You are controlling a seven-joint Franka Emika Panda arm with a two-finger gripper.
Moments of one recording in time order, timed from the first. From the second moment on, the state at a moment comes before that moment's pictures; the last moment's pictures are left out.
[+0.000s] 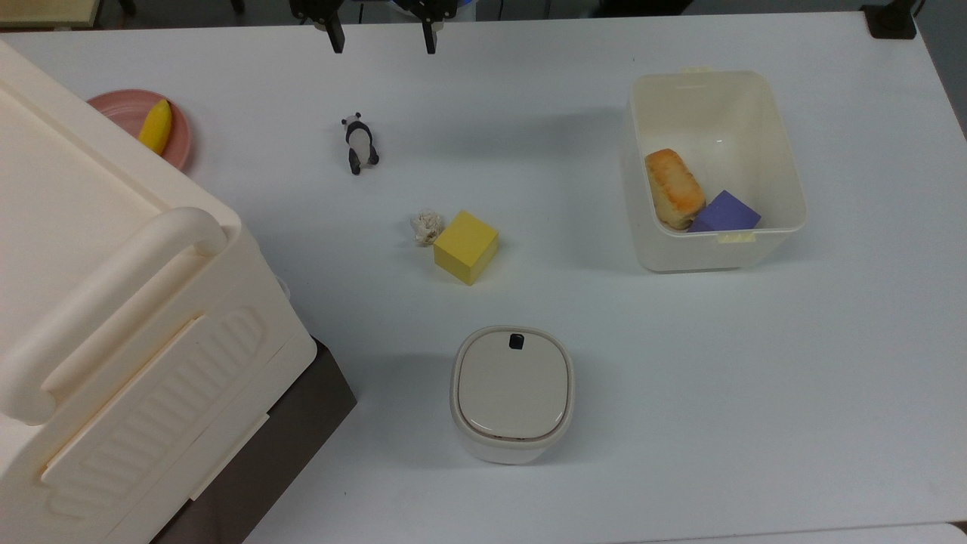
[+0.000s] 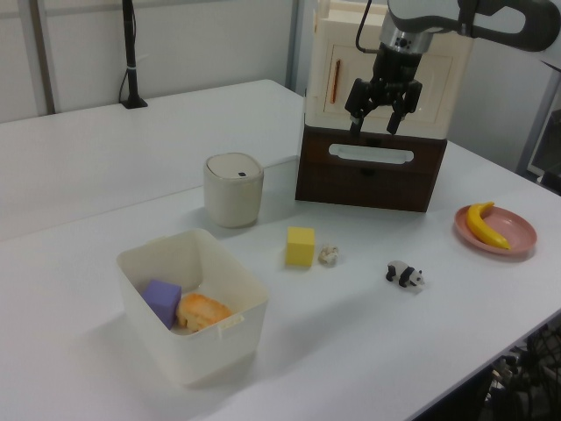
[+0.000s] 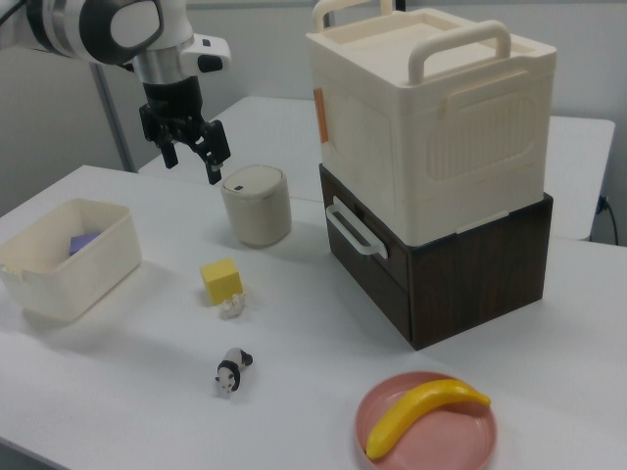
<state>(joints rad) -0.01 0.01 -0.03 -1.62 0.08 1.69 0.03</state>
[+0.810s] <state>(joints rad) -0.02 0.00 -0.03 -1.58 0.08 1.59 0.03</state>
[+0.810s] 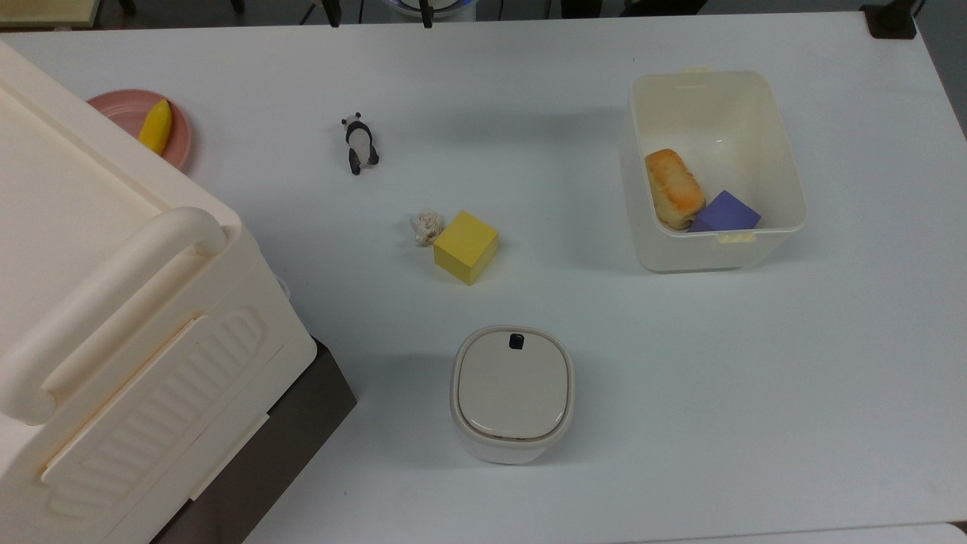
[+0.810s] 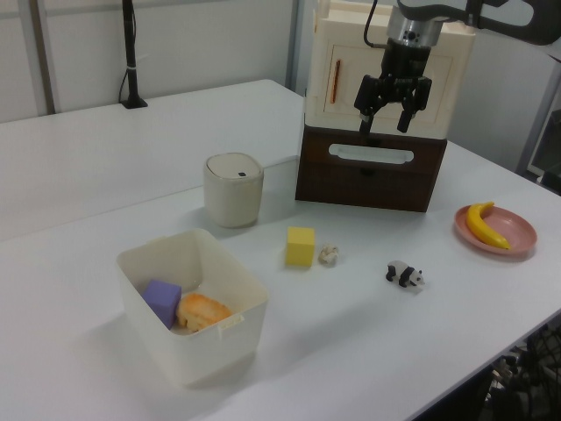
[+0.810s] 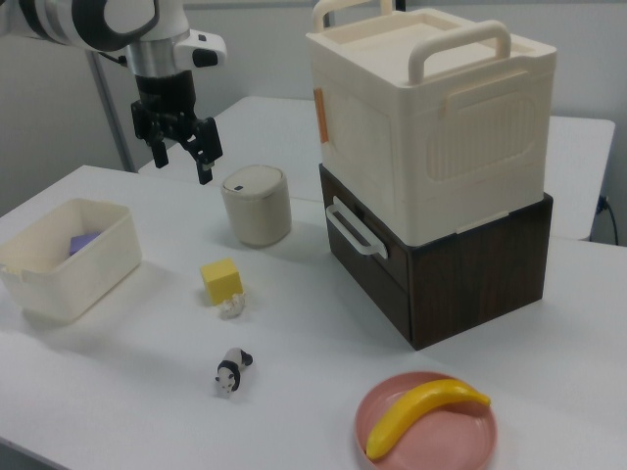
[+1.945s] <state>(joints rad) -0.02 0.01 -0.03 -1.58 0.08 1.59 0.03</state>
